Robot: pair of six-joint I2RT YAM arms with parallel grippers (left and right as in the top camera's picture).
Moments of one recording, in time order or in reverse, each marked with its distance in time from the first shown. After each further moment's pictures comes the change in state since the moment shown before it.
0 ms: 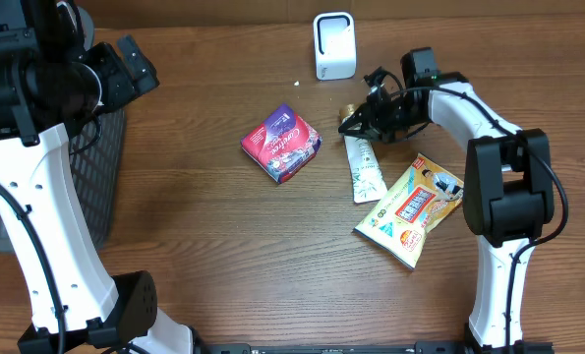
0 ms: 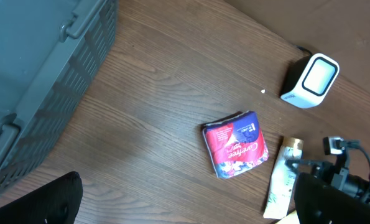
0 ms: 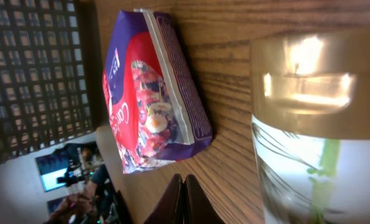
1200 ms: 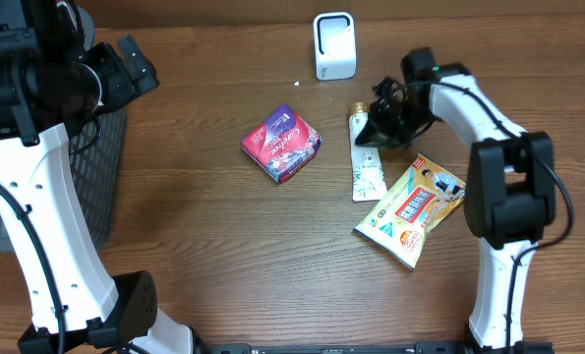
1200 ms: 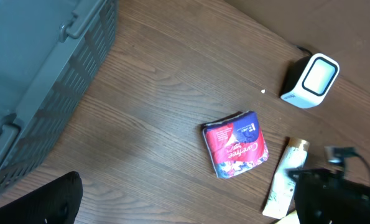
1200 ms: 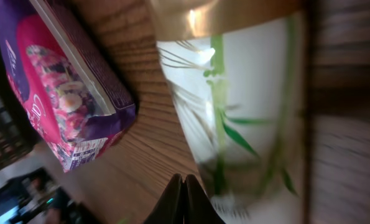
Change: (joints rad) left arm 0.000 0.000 0.000 0.000 0.000 0.000; right arm 0.003 -0.026 0.087 -0.288 0.311 0.027
